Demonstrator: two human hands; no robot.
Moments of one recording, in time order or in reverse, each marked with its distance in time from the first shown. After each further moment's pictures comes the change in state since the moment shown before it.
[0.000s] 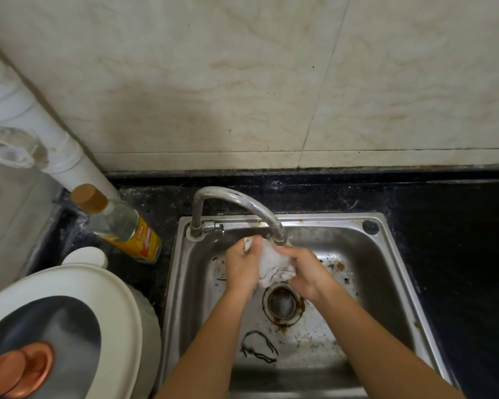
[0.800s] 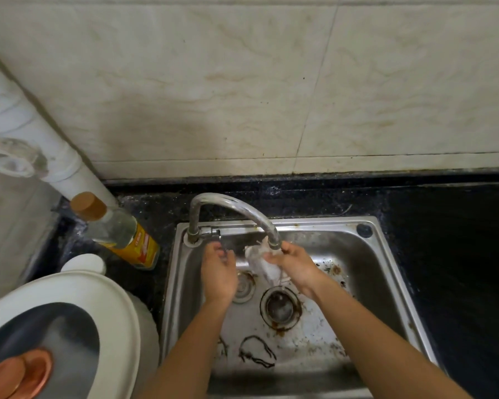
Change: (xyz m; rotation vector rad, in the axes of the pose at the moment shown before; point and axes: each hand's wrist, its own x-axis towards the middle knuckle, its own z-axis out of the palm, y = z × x) left_hand 0.014 -0.014 -0.033 0.461 0.202 0.117; right_hand 0.006 -0.007 -0.001 -0.439 0.069 -0.116
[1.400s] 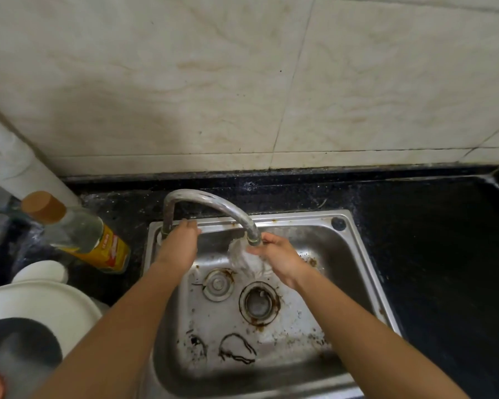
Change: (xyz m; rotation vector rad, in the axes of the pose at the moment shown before) left_hand 0.069 0.016 -0.025 0.763 -0.264 0.460; right_hand 0.001 -0.008 -0.006 0.039 0.063 0.008
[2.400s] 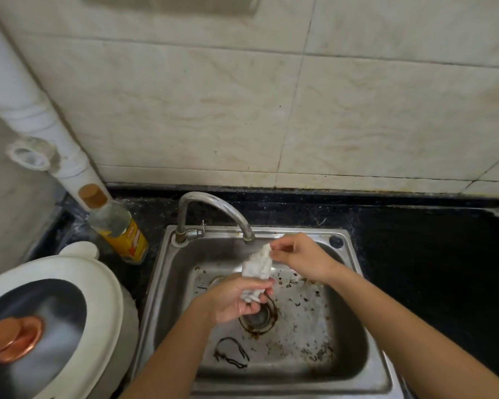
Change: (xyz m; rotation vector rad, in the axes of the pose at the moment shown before) left_hand -0.115 0.096 -0.005 -1.632 -0.841 -0.267; right_hand -0.073 -0.052 -0.060 -0.692 -0.214 -0.463
